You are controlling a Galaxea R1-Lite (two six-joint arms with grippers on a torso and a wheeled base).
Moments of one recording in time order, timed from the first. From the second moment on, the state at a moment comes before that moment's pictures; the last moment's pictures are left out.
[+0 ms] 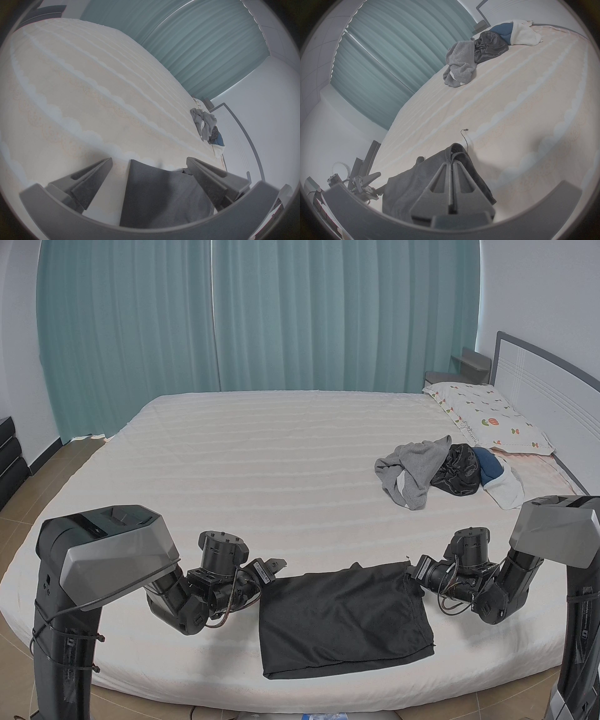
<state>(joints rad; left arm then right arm) -0.45 2.40 -0.94 -0.89 -0.01 -0.89 0.27 2.34 -0.71 -1.09 0.09 0.71</state>
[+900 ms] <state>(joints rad) -0.45 2.44 -0.94 -0.90 0.16 -0.87 0.26 2.35 -0.71 -1.14 0.09 0.71</state>
